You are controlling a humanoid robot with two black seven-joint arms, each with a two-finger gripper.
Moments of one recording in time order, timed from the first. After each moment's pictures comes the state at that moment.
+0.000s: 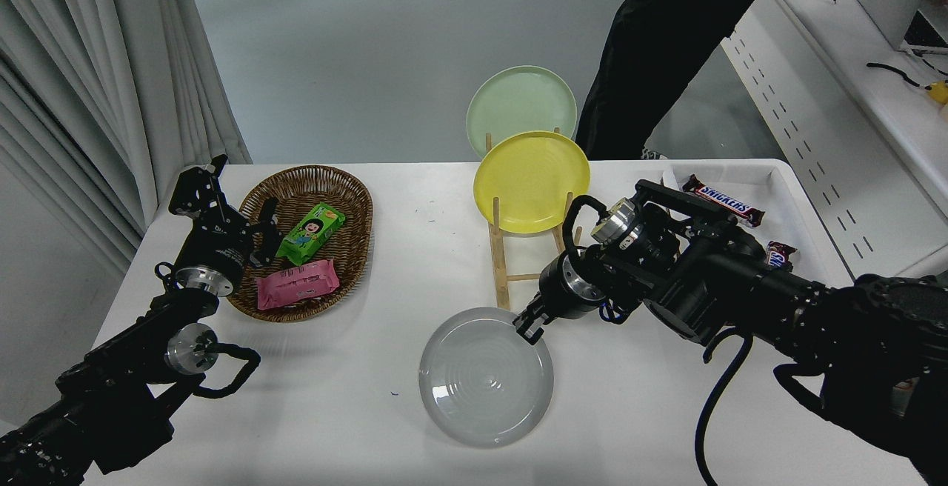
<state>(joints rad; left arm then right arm) -0.56 0.36 -0.74 -0.69 0.13 -0.22 -0.65 1.12 0.00 0.17 0.64 0.93 -0.79 -0.50</state>
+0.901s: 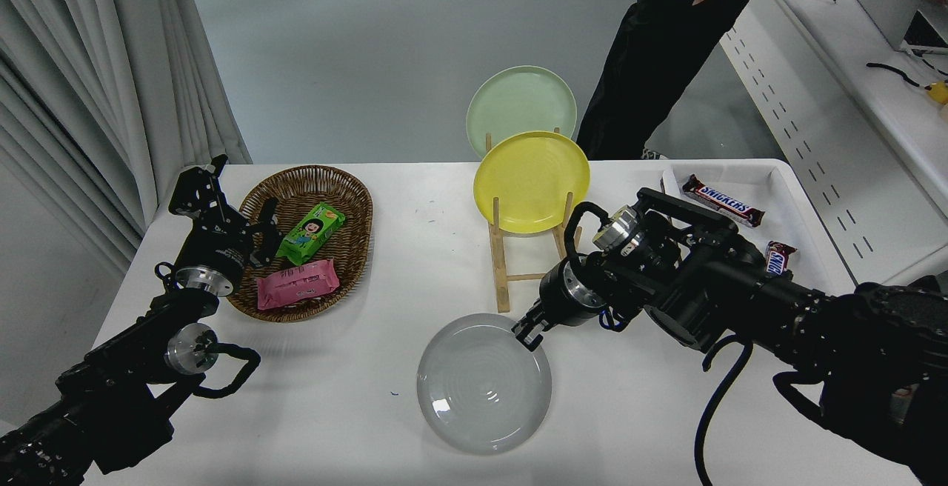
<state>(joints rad) -0.56 0.36 -0.74 -0.69 0.13 -0.22 -0.65 1.09 0.00 0.18 0.64 0.93 -0.79 -0.50</state>
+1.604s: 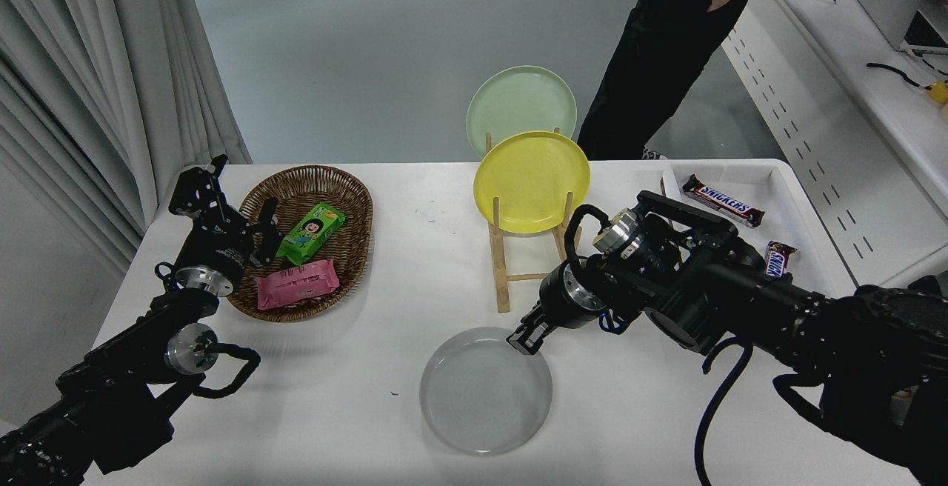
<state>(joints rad) -0.56 0.36 -0.74 -0.69 0.13 -0.22 -0.65 1.10 0.00 0.18 0.65 0.93 -0.79 -0.50</state>
